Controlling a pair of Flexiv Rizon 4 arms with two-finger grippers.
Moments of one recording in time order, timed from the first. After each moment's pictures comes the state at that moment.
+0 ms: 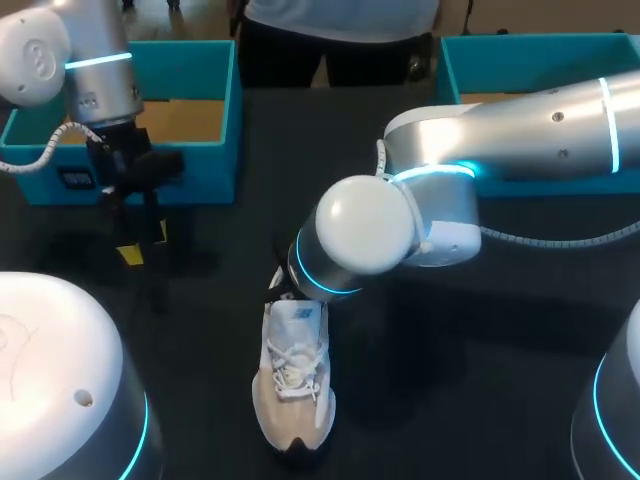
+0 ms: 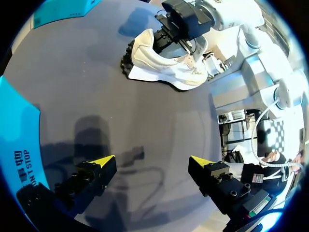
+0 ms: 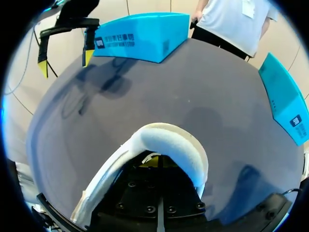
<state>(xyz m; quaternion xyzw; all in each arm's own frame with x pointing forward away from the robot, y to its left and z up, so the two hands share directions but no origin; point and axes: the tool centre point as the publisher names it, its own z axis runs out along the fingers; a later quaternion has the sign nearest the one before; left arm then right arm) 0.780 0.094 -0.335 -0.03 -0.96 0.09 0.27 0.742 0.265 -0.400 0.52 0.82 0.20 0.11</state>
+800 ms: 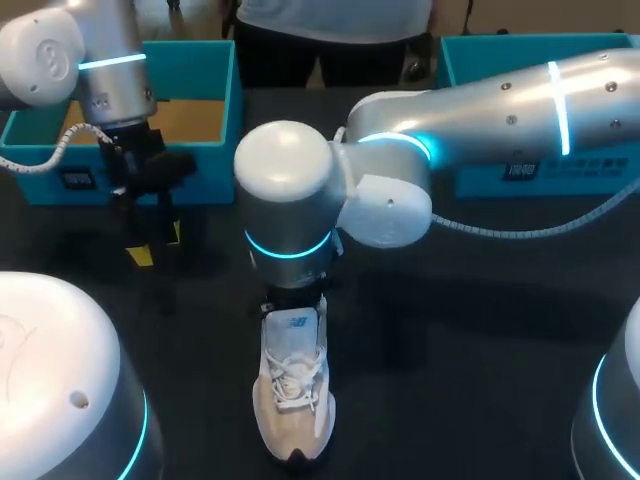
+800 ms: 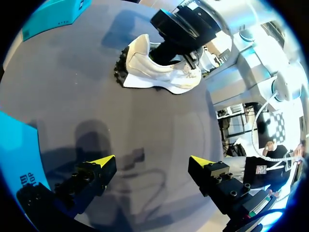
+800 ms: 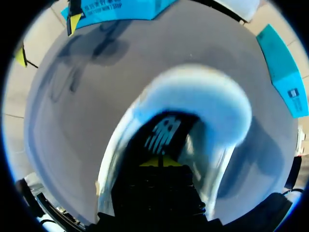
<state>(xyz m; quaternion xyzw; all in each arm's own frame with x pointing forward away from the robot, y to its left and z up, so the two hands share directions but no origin) 0.778 0.074 -0.335 -0.08 -0.96 0.10 0.27 0.678 0.267 -0.408 0.59 0.81 0.03 0.03</state>
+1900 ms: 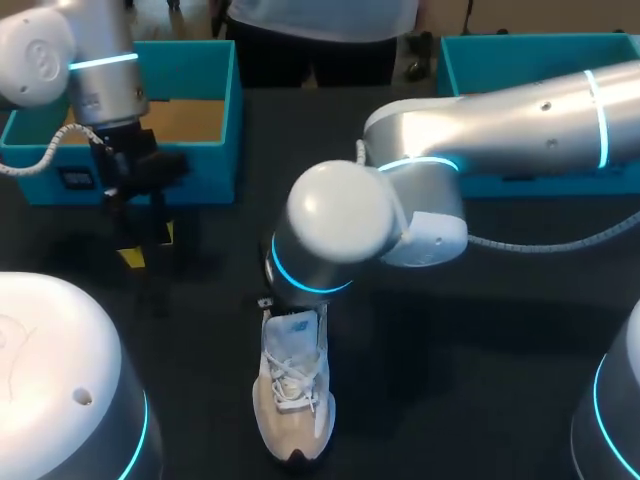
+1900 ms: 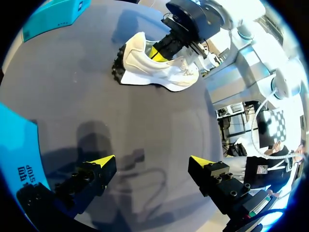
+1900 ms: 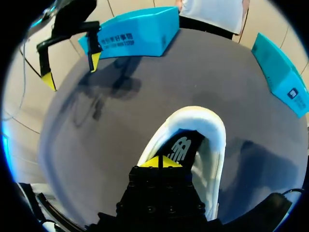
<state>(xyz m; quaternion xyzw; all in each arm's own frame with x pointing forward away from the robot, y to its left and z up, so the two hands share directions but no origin) 0.773 0.087 -0.331 -0.08 -0.96 0.10 0.26 0.700 0.291 -0.375 0.59 0.78 0.19 0.05</state>
